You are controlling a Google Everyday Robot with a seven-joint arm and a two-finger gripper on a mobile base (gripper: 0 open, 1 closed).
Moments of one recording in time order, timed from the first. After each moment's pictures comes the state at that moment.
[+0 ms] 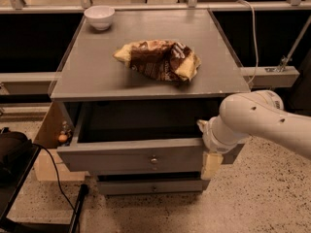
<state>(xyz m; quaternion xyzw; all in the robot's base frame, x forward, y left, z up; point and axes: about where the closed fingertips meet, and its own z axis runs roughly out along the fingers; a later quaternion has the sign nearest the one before) 0.512 -0.153 0.655 -0.69 0.71 -0.01 0.17</state>
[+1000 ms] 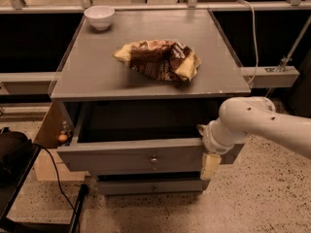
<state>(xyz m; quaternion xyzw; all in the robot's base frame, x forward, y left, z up) 0.532 -0.160 0.610 -0.69 0.71 0.02 0.16</state>
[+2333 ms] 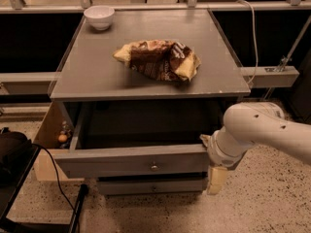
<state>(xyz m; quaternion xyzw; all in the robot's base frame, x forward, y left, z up) 0.478 -0.165 0.615 -0.69 0.71 0.04 0.12</state>
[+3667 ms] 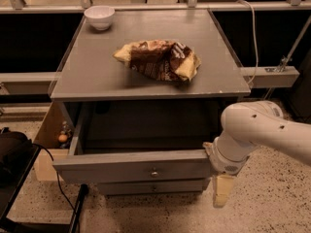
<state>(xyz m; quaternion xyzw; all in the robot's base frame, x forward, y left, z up) 0.436 -0.175 0.619 -0.69 0.72 0.06 0.05</state>
